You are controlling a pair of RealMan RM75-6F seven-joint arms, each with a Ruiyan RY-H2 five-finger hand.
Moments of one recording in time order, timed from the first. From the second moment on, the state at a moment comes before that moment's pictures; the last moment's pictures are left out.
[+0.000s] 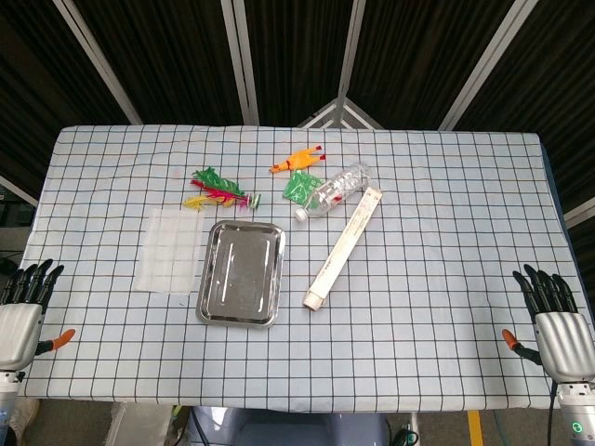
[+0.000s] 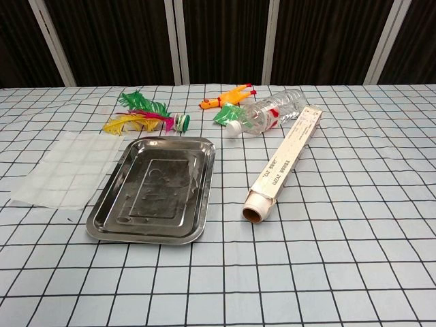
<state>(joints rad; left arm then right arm) -0.07 -1.20 -0.02 -1.56 1.50 1.49 0.16 0.06 -1.13 0.04 -1.53 -1.56 1.51 0.02</state>
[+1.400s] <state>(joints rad) -0.32 -1.53 -0.10 -1.22 1.44 1.25 0.30 0.07 -1.13 0.04 -1.53 -1.57 1.52 0.04</state>
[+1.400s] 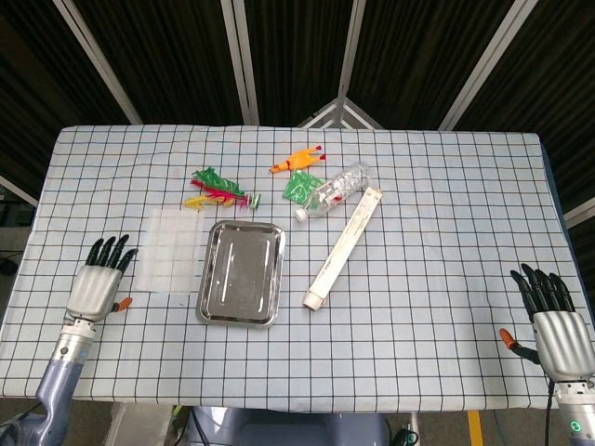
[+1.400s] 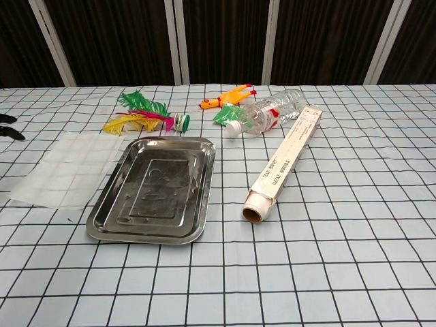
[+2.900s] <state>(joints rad) -0.41 -1.66 -0.11 -0.98 1.39 1.18 0.26 0.06 -1.13 0.04 -1.53 -1.57 1.53 0.05</state>
